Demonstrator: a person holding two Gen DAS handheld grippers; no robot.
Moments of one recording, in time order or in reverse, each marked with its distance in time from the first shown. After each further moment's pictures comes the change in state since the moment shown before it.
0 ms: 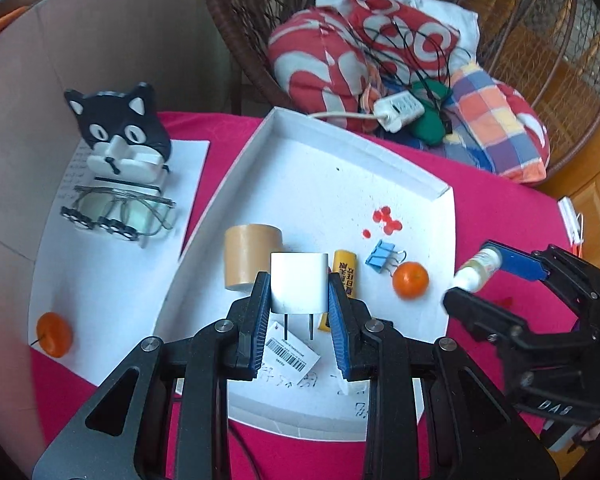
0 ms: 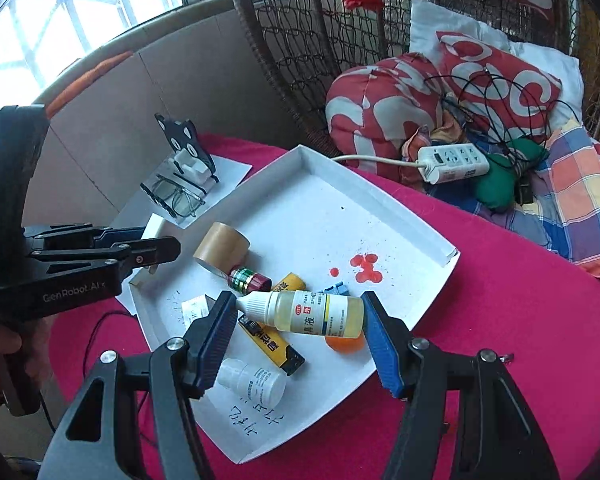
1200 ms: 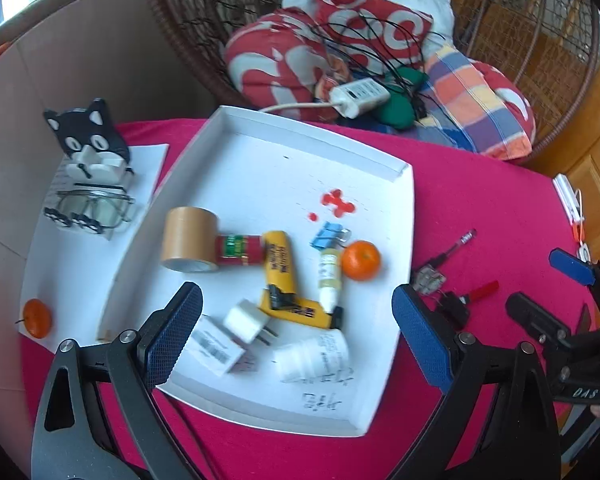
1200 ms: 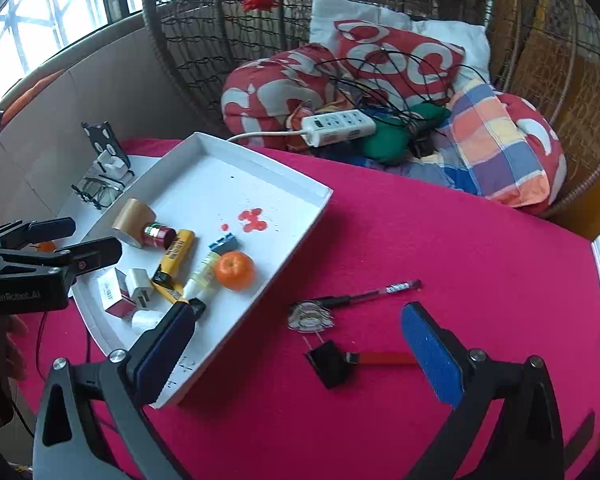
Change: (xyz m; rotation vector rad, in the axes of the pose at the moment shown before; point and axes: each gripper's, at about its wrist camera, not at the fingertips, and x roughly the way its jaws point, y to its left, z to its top) left arm -0.003 -0.072 -0.026 0.061 -0.031 0.030; right arm -0.060 -0.073 -0.064 0.176 -0.039 -0.253
